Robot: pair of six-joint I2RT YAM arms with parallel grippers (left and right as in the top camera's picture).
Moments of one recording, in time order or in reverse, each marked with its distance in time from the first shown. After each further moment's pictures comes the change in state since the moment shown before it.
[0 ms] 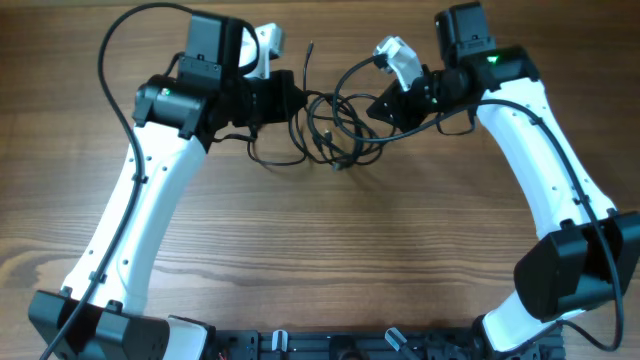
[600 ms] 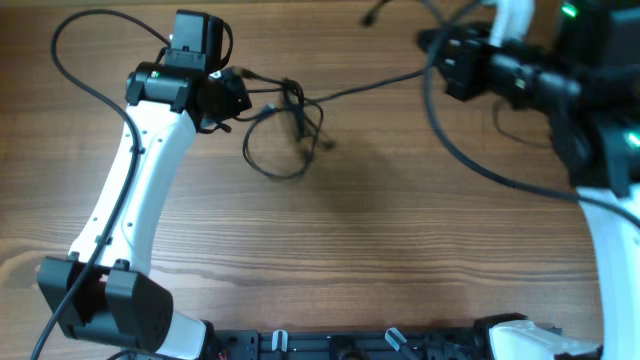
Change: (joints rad) left arm 0.100 0.100 0.000 -0.097 -0.524 -0.125; right arm -0.084 -0.431 0.137 0.089 0.107 0.706
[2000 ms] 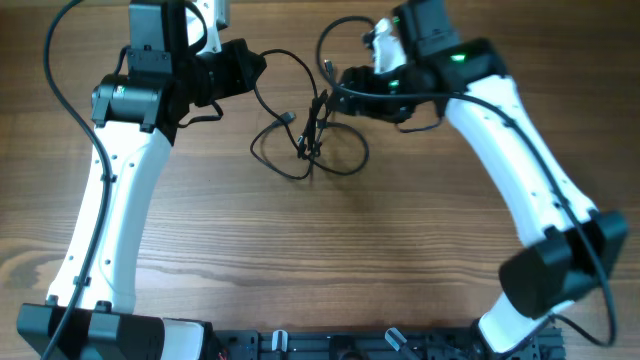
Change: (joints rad) left arm 0.055 -0.114 0.002 0.229 0.513 0.113; right arm 0.244 0.488 -0.001 -0.132 0.029 0.151
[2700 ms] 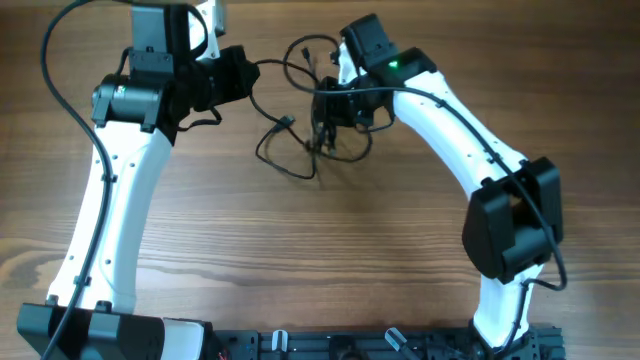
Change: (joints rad) left arm -0.002 0.000 0.000 -0.072 -0.099 0.000; right arm 0.056 0.195 0.000 0.158 0.056 0.097
